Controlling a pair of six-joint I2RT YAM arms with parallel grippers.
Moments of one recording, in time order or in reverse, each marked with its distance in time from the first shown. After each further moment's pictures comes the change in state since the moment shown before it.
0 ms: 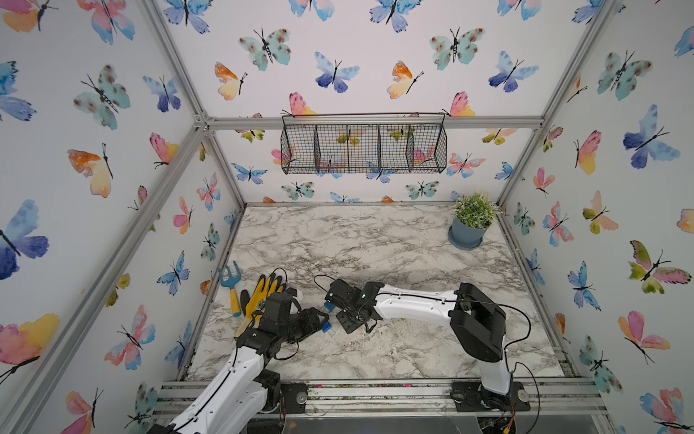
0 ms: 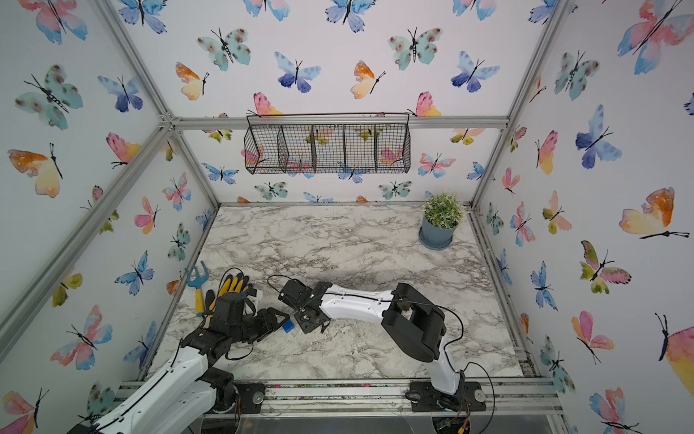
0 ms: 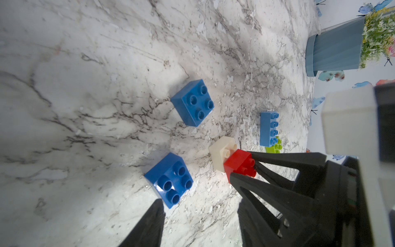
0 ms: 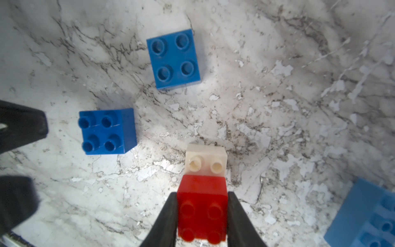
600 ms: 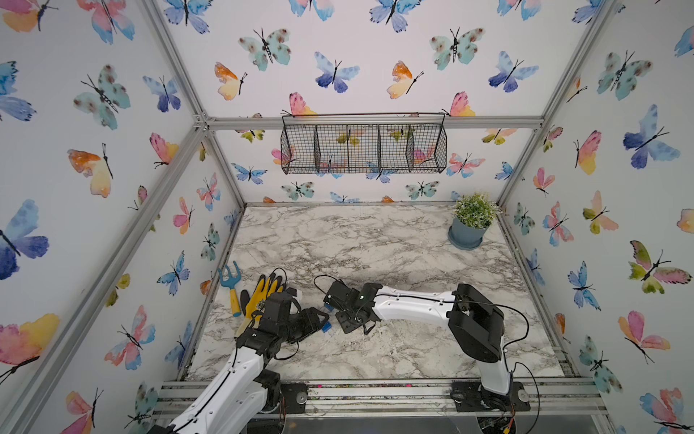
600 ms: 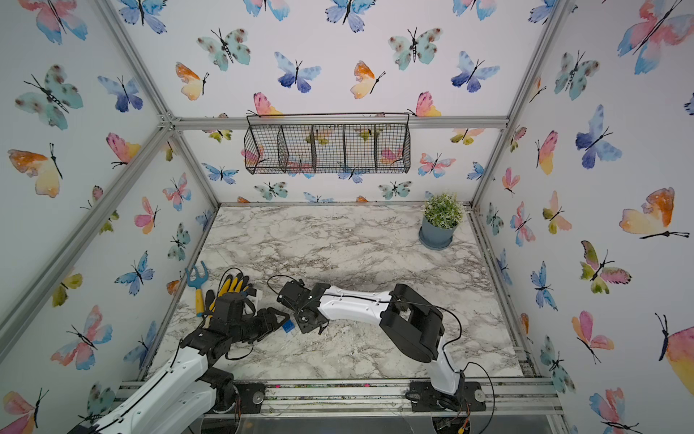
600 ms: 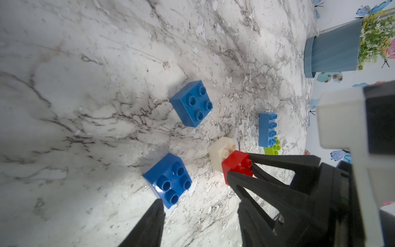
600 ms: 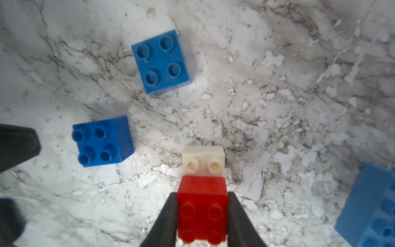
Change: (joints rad) left arm 0.000 -0.005 0.000 0.002 0.000 -0.007; right arm 0.002 0.014 0.003 -0.009 0.026 0.123
